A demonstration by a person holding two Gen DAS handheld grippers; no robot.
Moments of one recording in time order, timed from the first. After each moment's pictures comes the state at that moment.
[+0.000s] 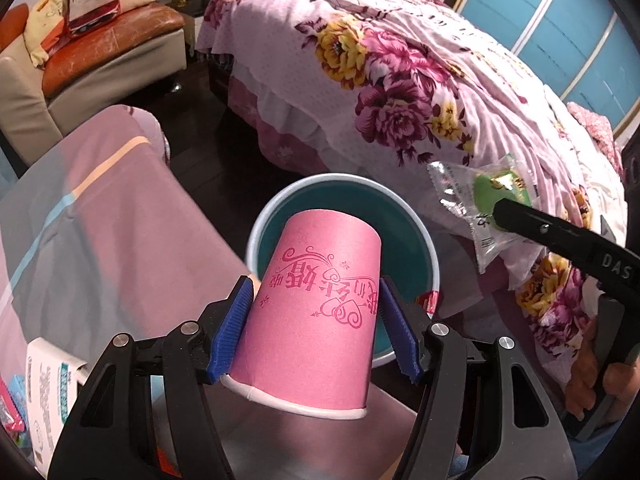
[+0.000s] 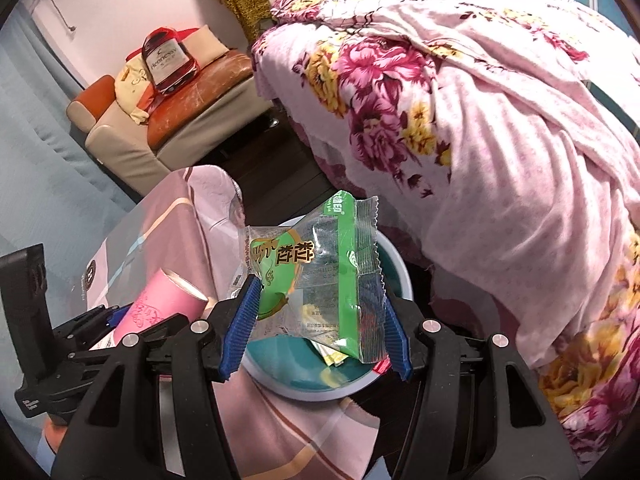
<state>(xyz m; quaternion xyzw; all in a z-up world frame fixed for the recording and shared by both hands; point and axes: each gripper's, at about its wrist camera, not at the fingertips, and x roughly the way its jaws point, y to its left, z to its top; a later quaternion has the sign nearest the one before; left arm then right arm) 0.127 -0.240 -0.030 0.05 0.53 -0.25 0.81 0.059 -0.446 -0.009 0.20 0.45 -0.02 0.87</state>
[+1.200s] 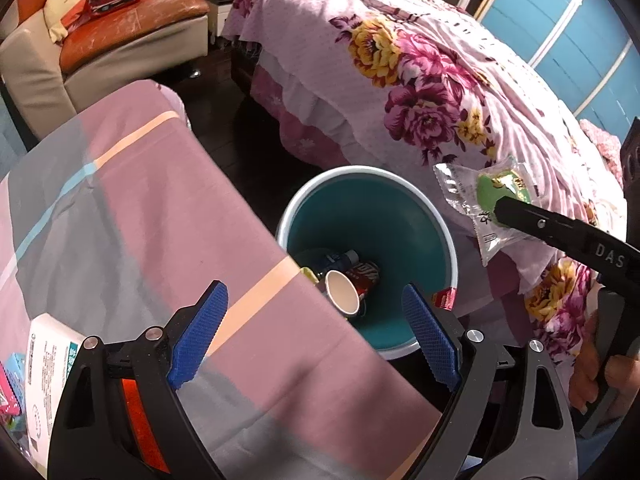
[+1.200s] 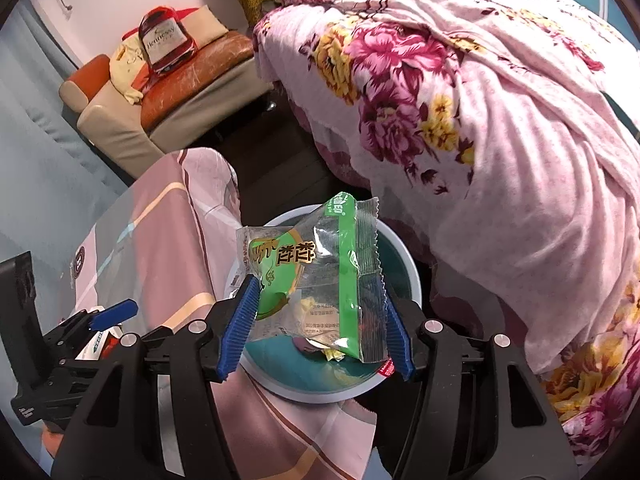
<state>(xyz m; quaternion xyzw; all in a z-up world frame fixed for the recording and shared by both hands) 0.128 -0.204 -0.036 0.02 0.54 -0.22 0.81 0.082 -0.424 -0.018 0.18 0.49 -0.02 0.85</state>
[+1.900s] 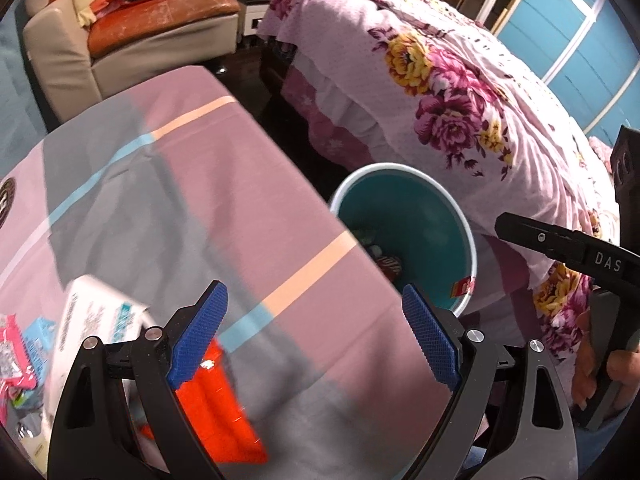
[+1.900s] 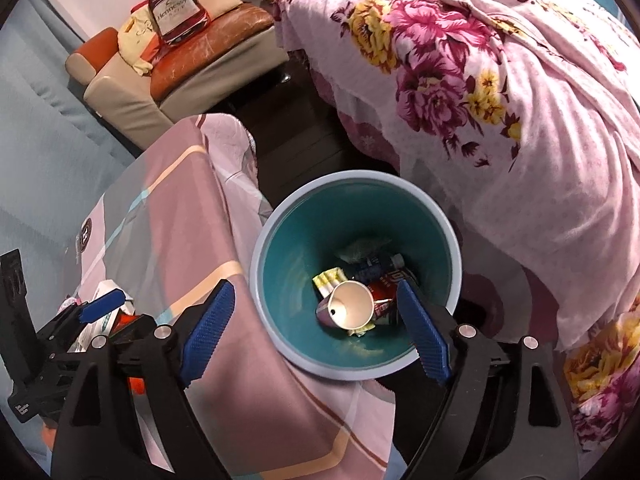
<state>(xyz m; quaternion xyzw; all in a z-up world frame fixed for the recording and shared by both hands) 0.110 -0.144 -0.029 0.00 0.54 -0.19 0.82 0.086 -0.381 -0.025 0.17 0.53 0.01 0.83</state>
